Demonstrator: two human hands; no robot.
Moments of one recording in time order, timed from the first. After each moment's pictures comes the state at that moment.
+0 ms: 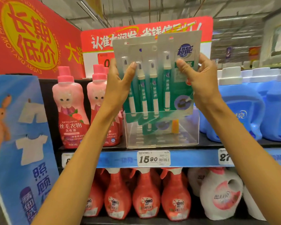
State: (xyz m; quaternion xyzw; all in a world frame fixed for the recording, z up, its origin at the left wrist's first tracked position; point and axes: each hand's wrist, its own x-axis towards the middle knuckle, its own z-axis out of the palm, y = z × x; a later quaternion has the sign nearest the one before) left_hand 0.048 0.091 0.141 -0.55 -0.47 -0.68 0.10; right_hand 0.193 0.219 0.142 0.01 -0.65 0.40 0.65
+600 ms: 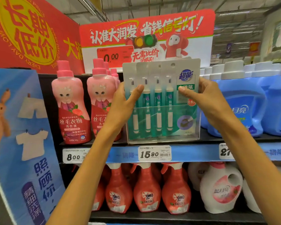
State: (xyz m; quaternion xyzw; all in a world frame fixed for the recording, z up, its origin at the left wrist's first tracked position) left_hand 0.050 0.086 0.094 -0.55 -0.55 -0.63 0.04; right_hand 0.213 0.227 0.098 -0.12 -0.74 0.39 0.53
